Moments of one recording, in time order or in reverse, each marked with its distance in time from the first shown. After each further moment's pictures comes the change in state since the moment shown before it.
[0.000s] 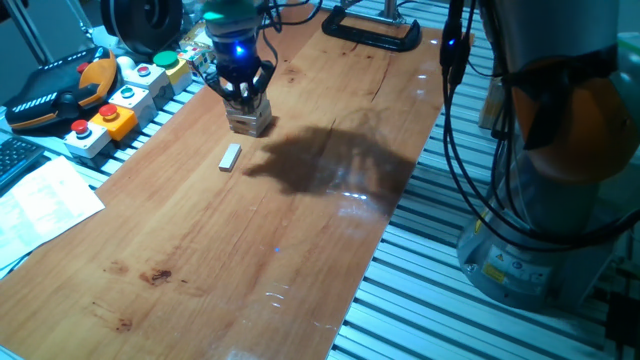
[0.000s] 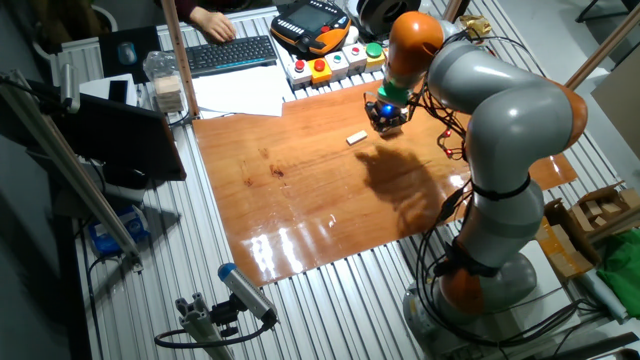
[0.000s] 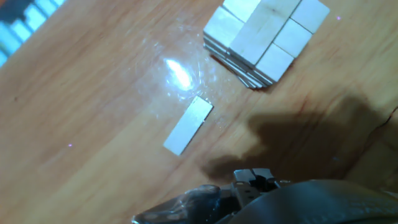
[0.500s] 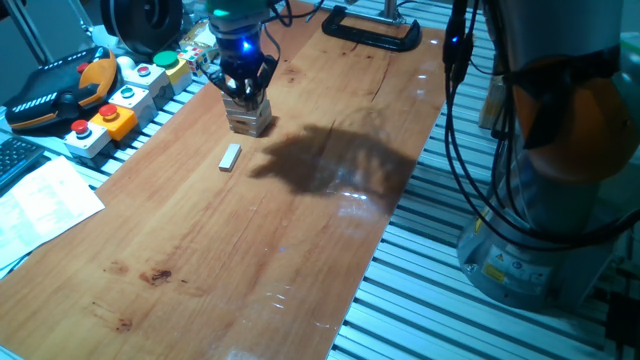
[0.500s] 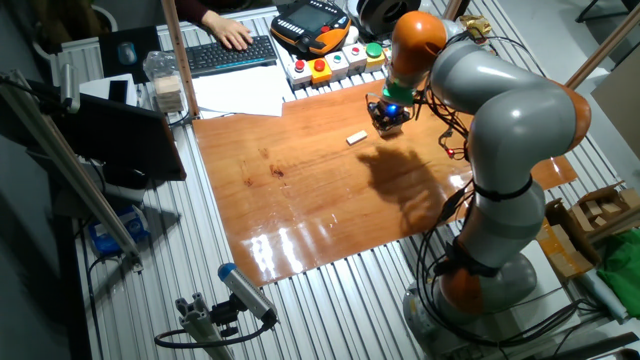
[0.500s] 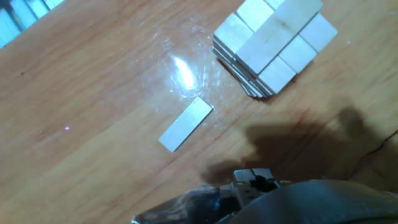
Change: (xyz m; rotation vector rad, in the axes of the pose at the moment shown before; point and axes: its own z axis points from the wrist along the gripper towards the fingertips) arm -0.007 -0.008 -0.005 -0.011 -0.002 -0.106
